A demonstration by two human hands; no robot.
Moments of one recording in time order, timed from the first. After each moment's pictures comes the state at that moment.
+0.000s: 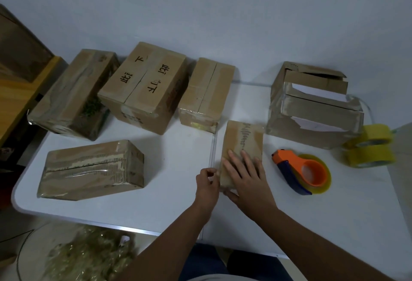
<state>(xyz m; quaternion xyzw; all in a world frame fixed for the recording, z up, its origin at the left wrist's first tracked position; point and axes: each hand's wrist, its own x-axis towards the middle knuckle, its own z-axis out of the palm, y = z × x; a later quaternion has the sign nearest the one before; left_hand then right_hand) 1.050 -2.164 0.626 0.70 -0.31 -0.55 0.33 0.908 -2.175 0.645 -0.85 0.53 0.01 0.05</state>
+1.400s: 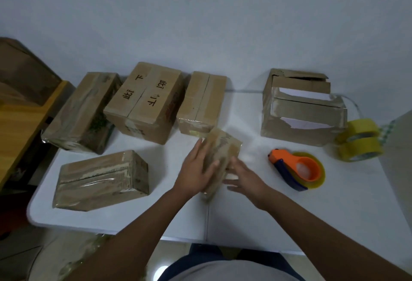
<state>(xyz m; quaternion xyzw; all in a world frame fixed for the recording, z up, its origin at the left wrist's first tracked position) 1.101 -2.196 0.683 0.63 -0.69 -0.31 0.18 0.922 -2.191 0.695 -0.32 0.60 -0.22 0.70</state>
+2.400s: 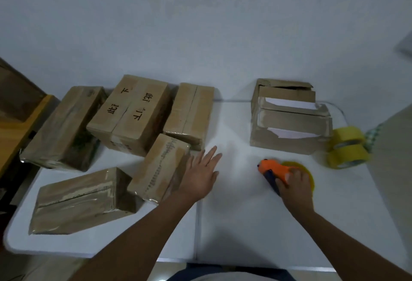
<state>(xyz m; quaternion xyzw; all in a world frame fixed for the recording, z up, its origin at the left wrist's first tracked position) 1.060 -2.237 0.667 0.57 -0.80 -0.20 -0.01 0.775 -2.196 0.631 -0.51 0.83 -0.12 0.20</state>
